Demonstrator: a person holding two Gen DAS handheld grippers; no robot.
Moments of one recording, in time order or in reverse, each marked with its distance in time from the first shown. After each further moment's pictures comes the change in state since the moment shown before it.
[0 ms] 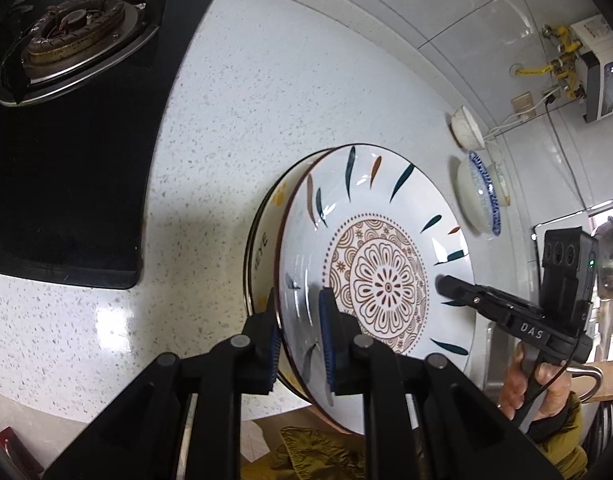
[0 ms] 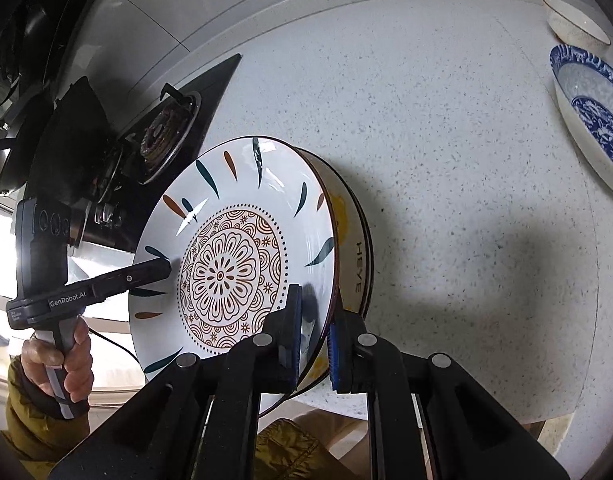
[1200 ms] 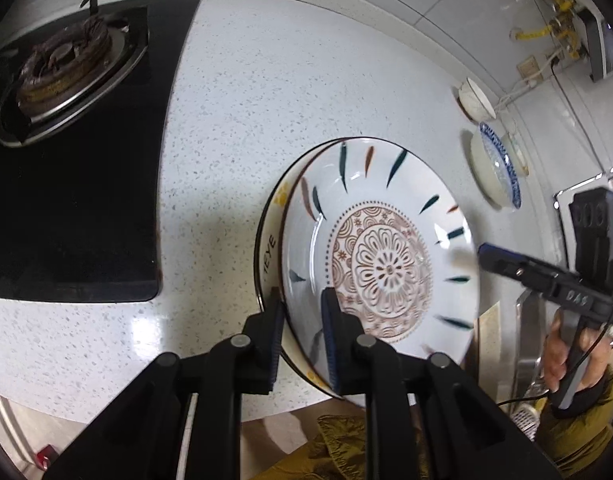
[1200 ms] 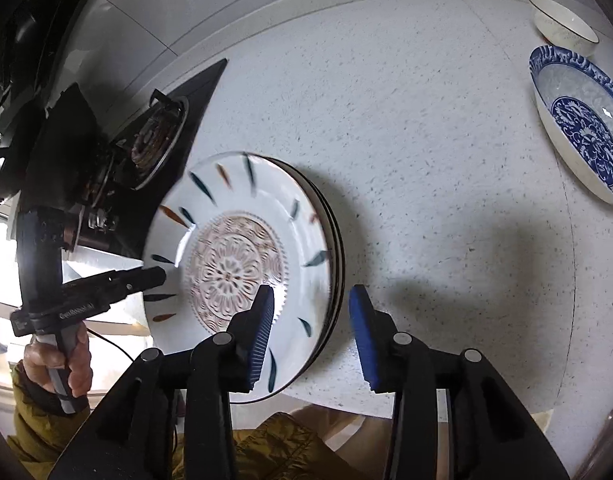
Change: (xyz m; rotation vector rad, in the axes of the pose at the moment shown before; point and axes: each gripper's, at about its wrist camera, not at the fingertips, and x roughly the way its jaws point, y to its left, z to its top) left arm 0.004 -0.024 0.006 0.122 0.028 0.114; right arm -0.026 -0.005 0.007 0.018 -0.008 -0.018
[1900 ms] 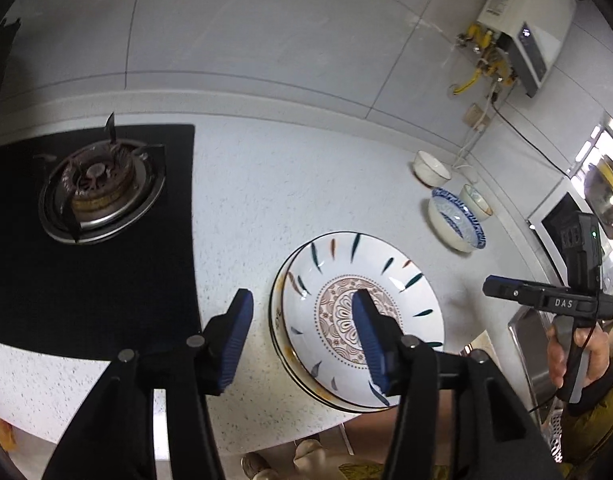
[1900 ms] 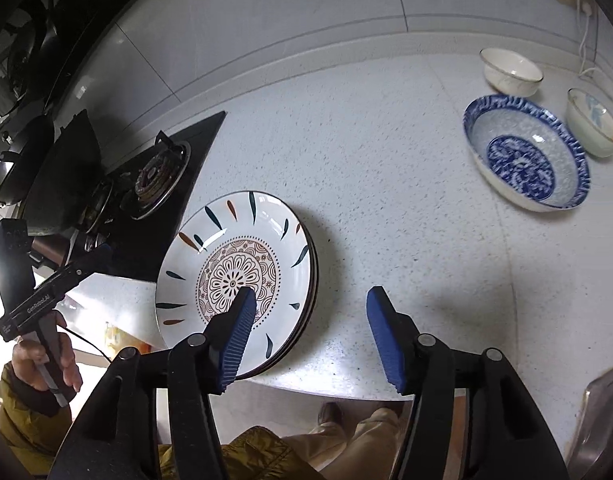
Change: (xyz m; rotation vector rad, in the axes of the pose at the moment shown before) left arm -0.089 -0.002 -0.029 0.167 -0.402 -0.029; right arm -0.065 0.012 -0.038 -0.022 -0.235 -0.107
